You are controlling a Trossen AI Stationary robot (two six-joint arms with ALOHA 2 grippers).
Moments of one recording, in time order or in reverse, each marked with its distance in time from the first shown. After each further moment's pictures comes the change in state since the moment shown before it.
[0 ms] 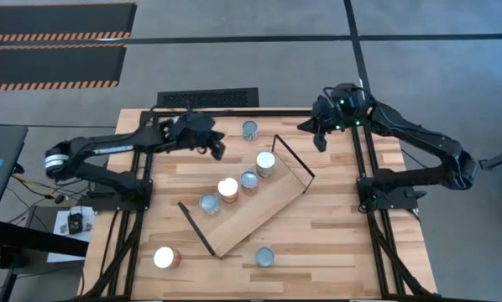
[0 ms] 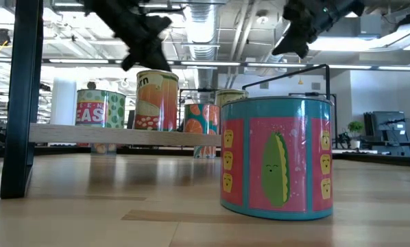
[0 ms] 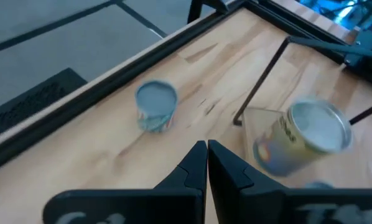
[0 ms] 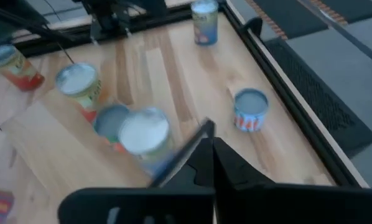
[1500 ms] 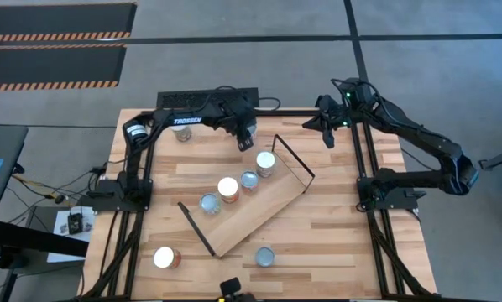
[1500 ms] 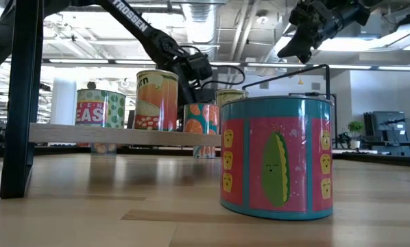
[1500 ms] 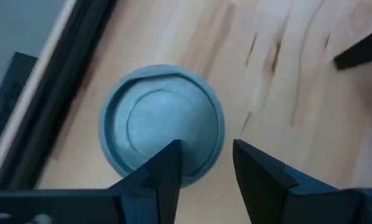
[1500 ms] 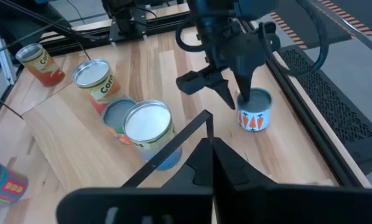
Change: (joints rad) left arm 0.180 0.766 0.515 -0.165 0.209 0.538; right arm -0.138 -0.013 -0.041 0.006 -0.209 -0.107
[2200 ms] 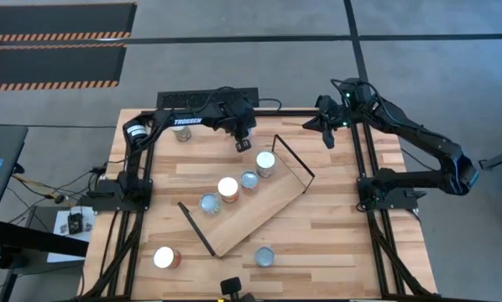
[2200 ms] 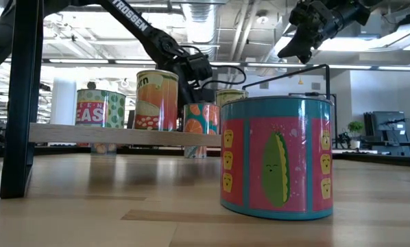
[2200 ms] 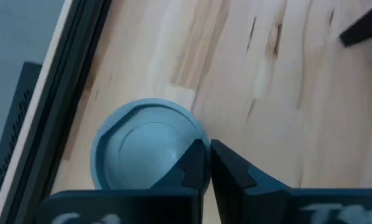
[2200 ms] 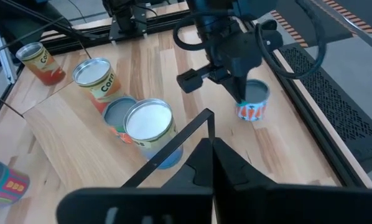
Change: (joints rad) left arm -0.002 -0.003 -0.002 -0.025 -0.029 0.083; right arm -0.001 0.000 0.000 -0.006 0.003 0.002
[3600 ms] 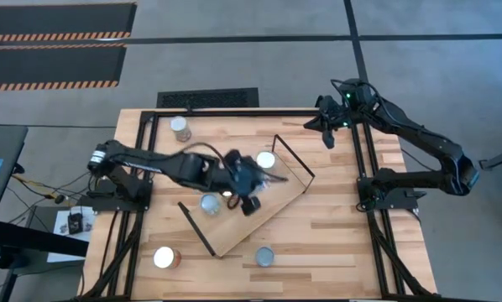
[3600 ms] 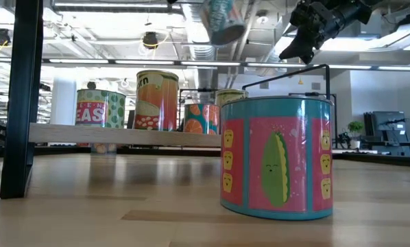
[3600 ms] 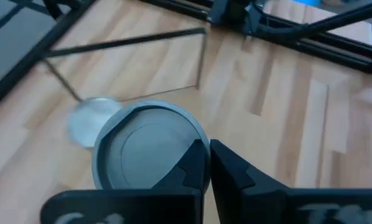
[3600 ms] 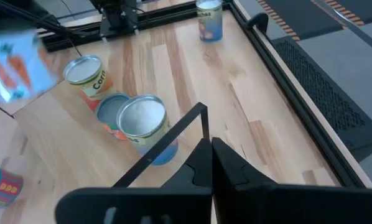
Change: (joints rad) left arm -0.752 -0.293 0.269 -0.298 -0.383 -0.756; right arm 0.003 -0.012 0.001 -0.019 0.040 0.018
